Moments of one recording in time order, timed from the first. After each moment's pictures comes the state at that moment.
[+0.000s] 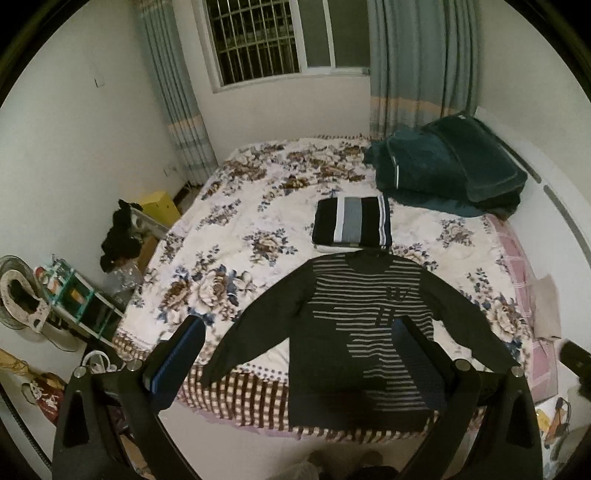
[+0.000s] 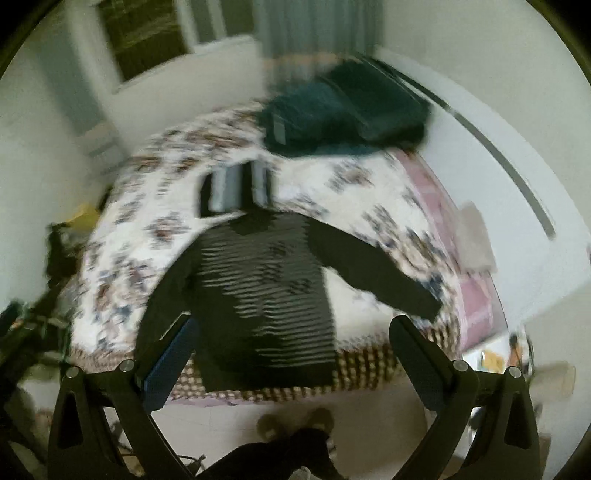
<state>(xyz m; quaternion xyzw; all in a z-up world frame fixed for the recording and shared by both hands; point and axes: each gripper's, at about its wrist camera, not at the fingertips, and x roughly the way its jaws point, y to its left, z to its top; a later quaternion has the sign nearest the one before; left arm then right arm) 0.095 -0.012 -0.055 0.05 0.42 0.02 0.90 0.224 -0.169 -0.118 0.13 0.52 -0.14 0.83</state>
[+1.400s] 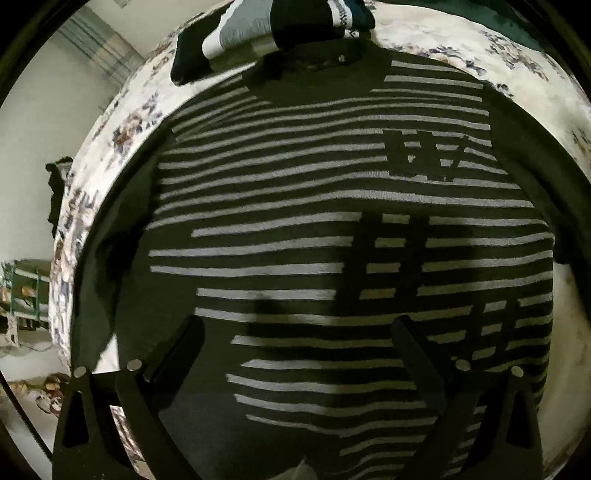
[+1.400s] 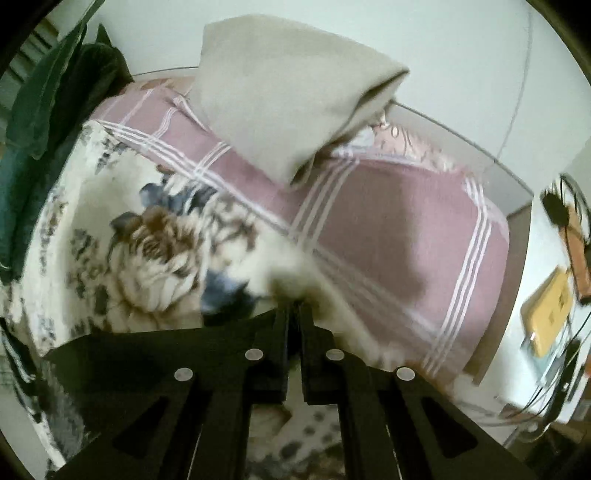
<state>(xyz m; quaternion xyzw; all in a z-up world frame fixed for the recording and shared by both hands) 0.318 -0.189 -0.536 0.14 0.61 0.04 0.78 0.264 -0.716 -0.658 0.40 0.52 -0.39 0.64</state>
